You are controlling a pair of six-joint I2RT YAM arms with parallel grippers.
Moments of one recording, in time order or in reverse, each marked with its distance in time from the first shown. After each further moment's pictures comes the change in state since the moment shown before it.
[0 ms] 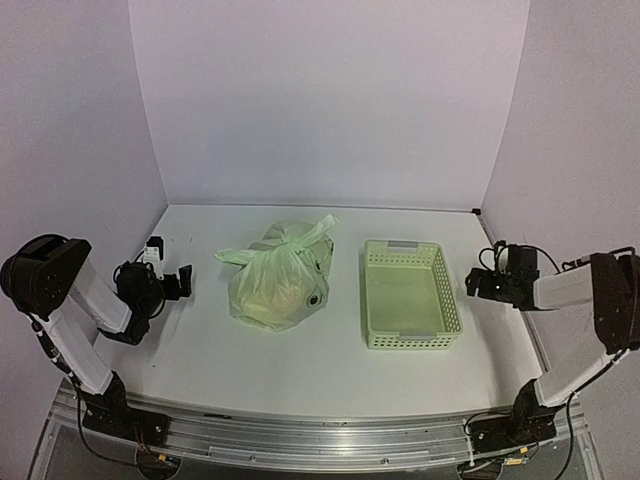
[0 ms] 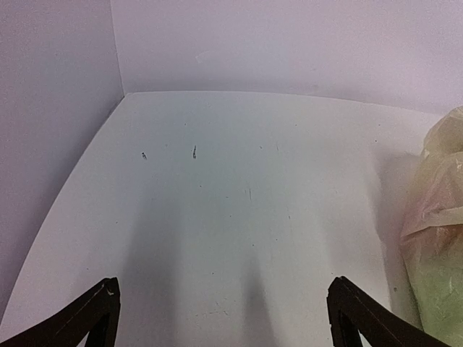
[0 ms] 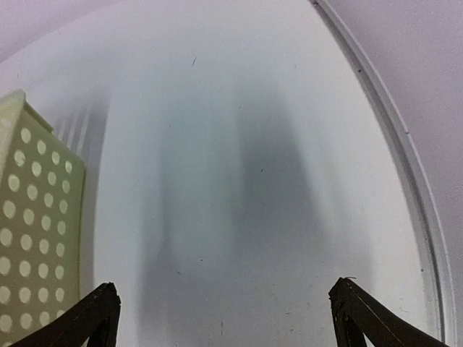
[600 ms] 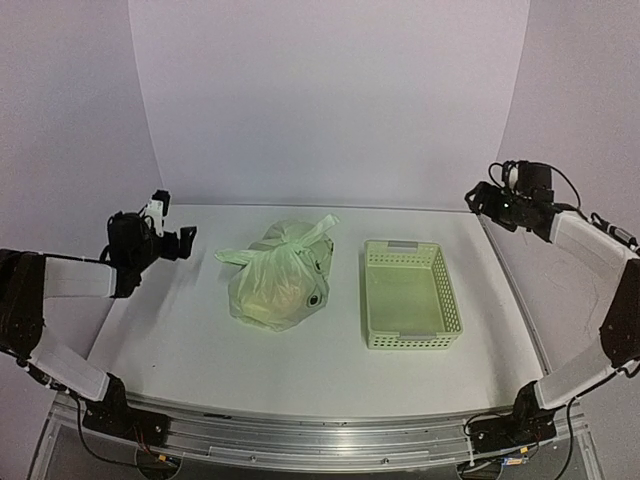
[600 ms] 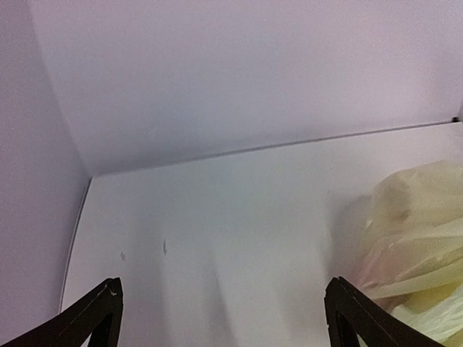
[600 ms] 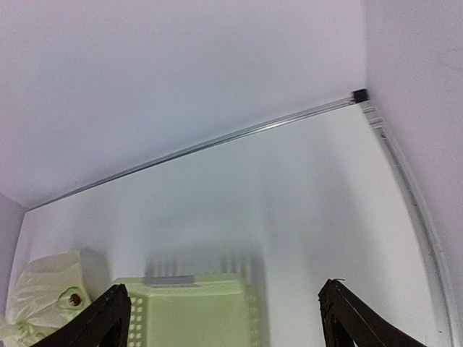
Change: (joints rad) left arm 0.015 -0.273 0.341 -0.576 0.200 0.136; right arm 0.109 -0.087 0.612 -0.486 -0.079 0.248
